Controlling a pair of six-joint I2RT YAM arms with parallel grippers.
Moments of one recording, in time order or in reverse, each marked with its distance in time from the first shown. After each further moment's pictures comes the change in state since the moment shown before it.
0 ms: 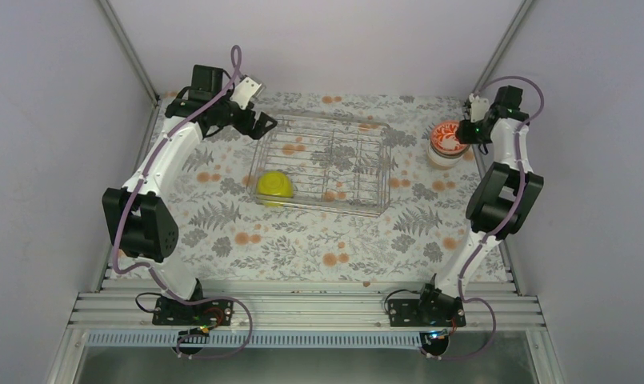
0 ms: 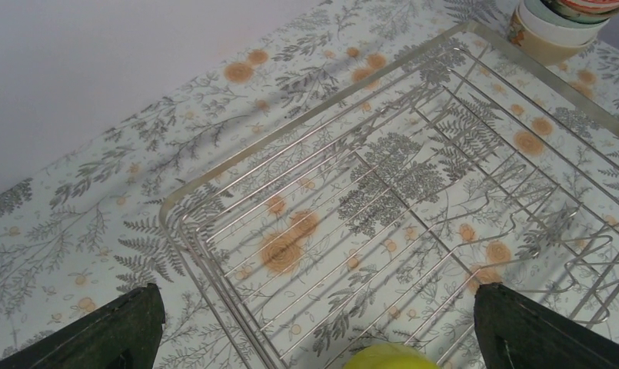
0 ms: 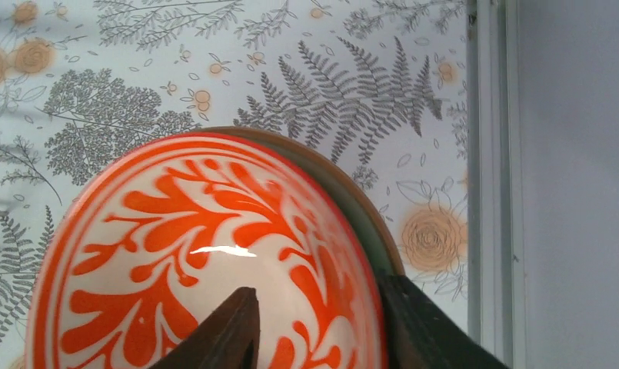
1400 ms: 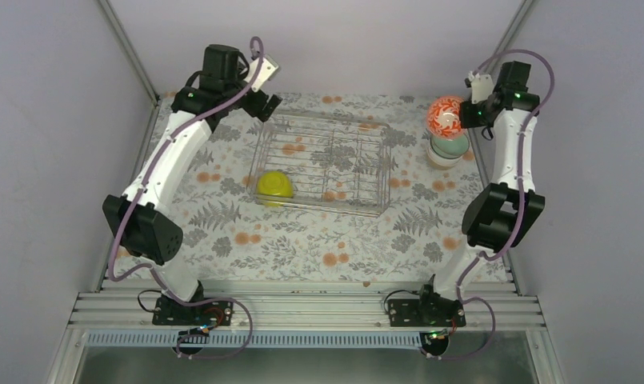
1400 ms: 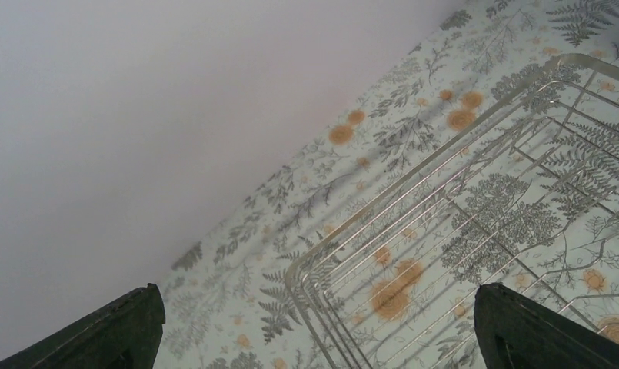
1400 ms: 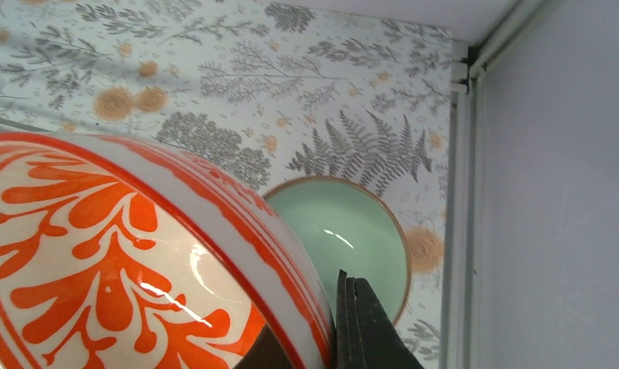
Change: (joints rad) left arm -0.167 0.000 0.224 -0.030 -0.375 0.120; right arm 0.090 -0.166 0.147 -0.192 0.033 -0.018
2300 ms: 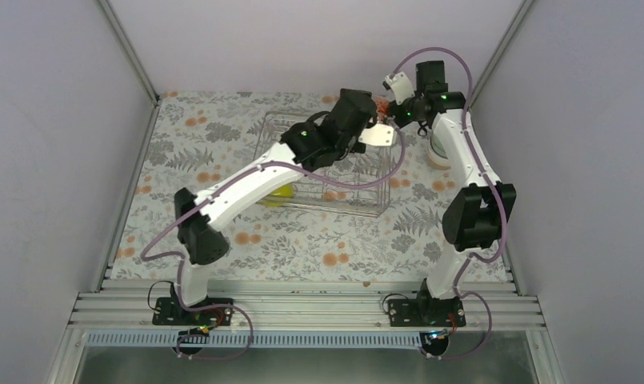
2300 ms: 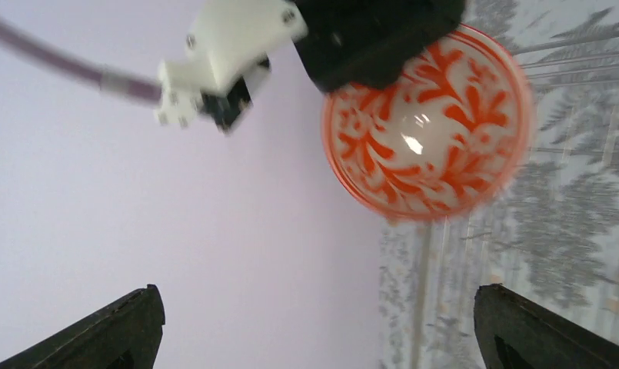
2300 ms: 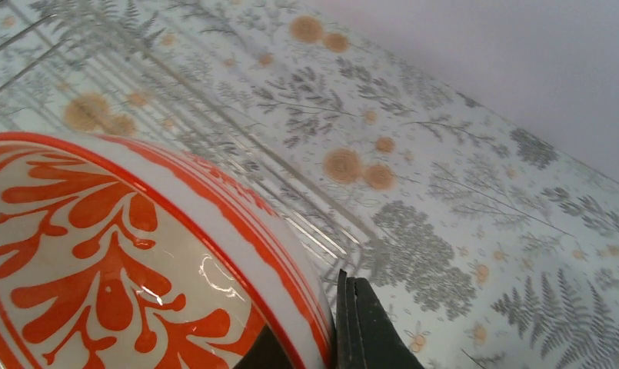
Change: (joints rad) left arm -0.621 0.294 0.309 0.048 -0.659 0.721; right arm 0.415 -0.026 -0.127 0.162 -0.018 -0.028
